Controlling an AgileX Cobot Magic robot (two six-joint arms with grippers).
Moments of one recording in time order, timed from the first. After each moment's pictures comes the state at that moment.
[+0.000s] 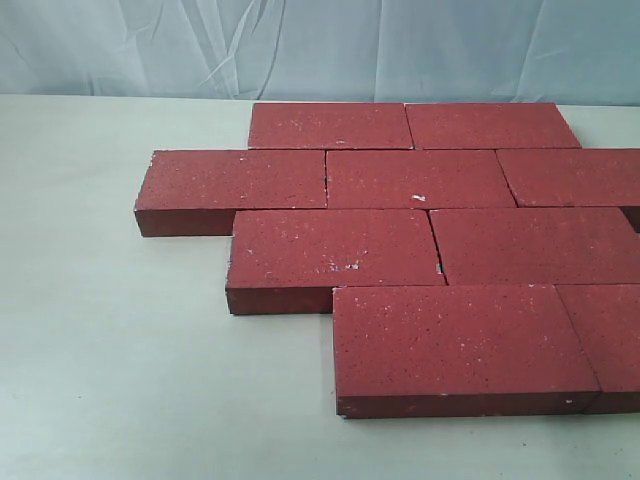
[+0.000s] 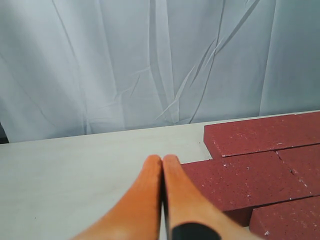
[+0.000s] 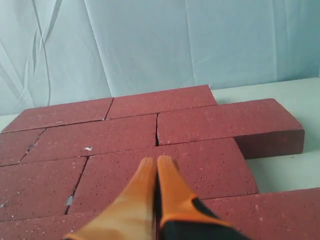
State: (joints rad) left arm -0.16 0.62 -0.45 -0.11 0.08 0.09; right arm 0.05 0.01 -0.01 -0.02 0.23 0.18
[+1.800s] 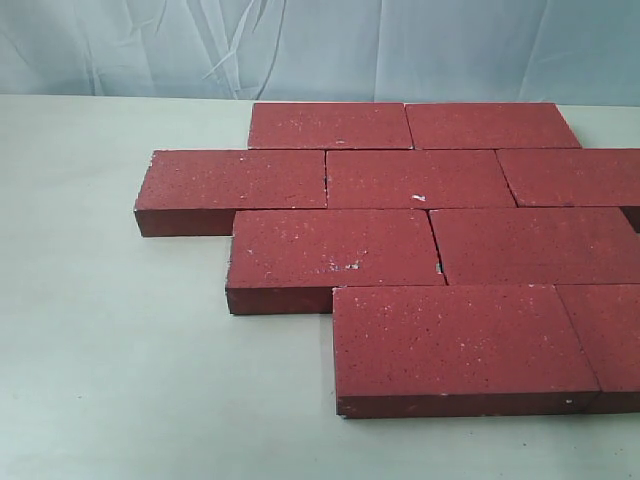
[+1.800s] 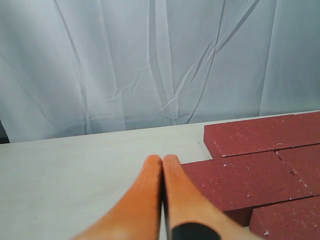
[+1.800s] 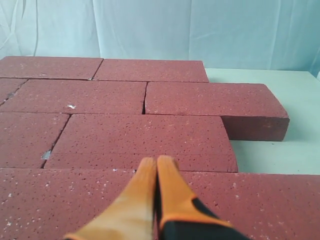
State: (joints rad) left arm -0.16 0.62 -0.45 -0.11 0.08 0.09; right arm 0.05 0.01 -0.01 -0.02 0.33 0.02
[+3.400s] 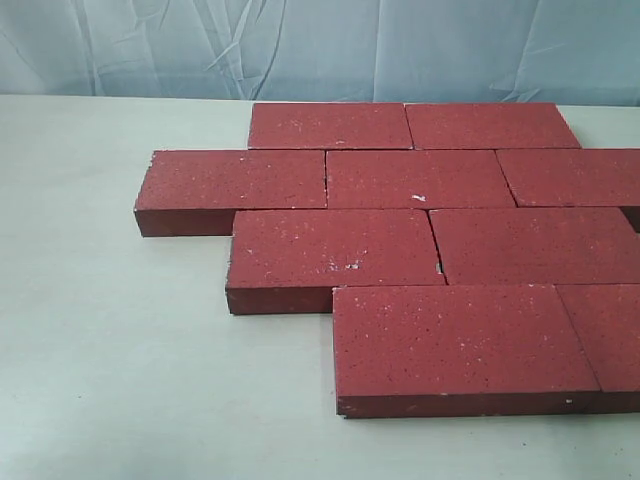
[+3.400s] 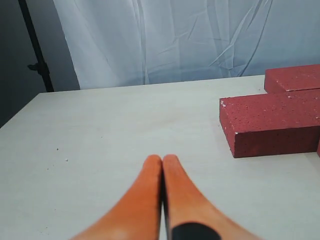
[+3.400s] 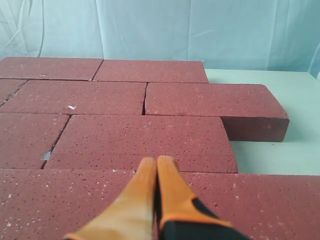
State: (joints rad) left arm 0.03 0.01 -0.01 -0.02 0.23 0.09; right arm 0.05 0.01 -0.01 -0.02 0.33 0.02
